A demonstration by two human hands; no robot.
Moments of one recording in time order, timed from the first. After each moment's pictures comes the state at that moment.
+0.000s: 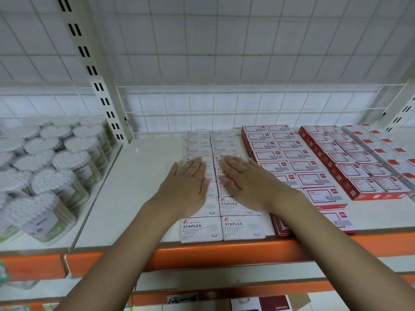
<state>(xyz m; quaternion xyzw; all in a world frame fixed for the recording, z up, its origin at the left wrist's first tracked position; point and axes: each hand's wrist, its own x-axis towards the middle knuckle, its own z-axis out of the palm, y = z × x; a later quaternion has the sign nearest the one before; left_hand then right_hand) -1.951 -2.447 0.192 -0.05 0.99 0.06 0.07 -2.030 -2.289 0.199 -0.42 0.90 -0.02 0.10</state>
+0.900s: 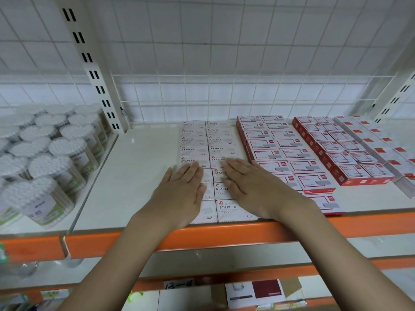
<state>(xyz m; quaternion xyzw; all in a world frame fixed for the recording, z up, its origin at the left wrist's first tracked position) -1.910 -2.431 0.187 -0.04 0.99 0.07 0.06 -1.992 -2.265 0.204 -0.41 0.91 -0.04 0.11</state>
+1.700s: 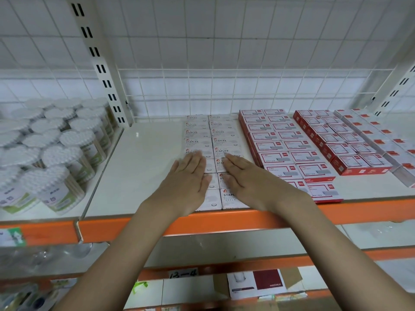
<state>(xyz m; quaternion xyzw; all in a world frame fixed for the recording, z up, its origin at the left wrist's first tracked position) -1.906 -2.430 0.186 -0.04 0.99 0.12 0.05 -1.974 -2.271 0.205 -0.39 0.90 -0.08 0.14</state>
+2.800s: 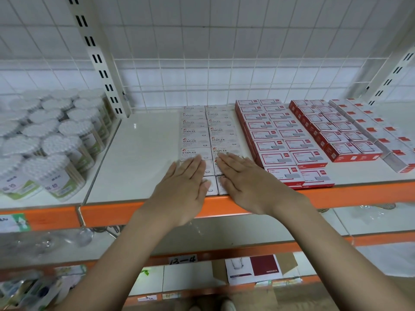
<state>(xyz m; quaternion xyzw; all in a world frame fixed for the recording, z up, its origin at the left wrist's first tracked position) -1.869 -2.413 0.192 -0.03 0.99 0.08 0.07 -1.949 -2.258 0.195 -0.41 0.90 -0.04 0.12</state>
